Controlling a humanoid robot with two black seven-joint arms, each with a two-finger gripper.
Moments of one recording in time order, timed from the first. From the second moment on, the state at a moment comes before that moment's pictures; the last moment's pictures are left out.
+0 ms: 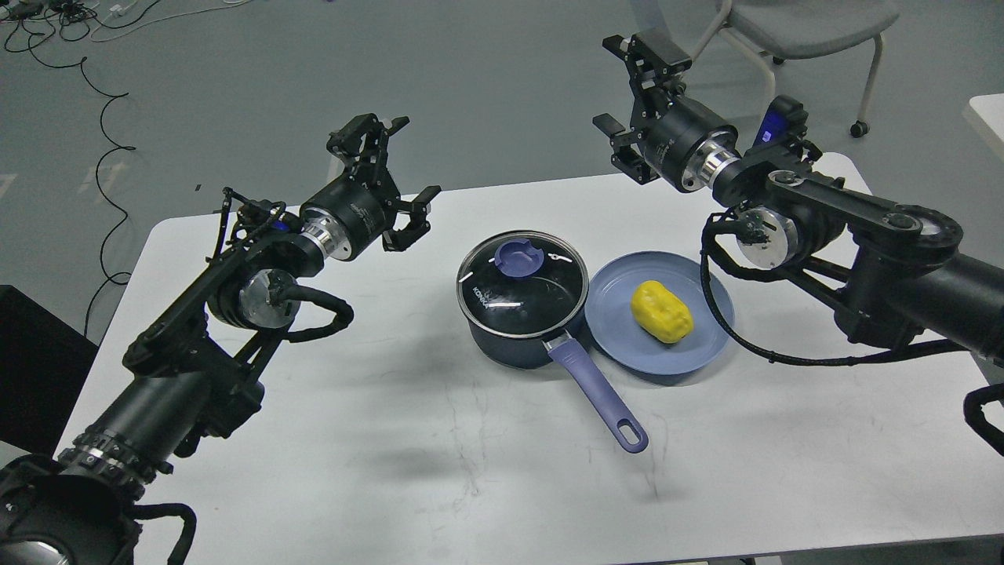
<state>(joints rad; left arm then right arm) -0.76 0.24 -0.88 -0.95 0.32 -0.19 0.04 0.94 -0.32 0.46 1.04 -0.24 -0.09 0.24</state>
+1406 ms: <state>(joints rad) -0.79 0.34 -0.46 -1.24 2.16 -0.01 -0.06 0.69 -0.53 0.66 1.03 -0.22 0.02 0.22</state>
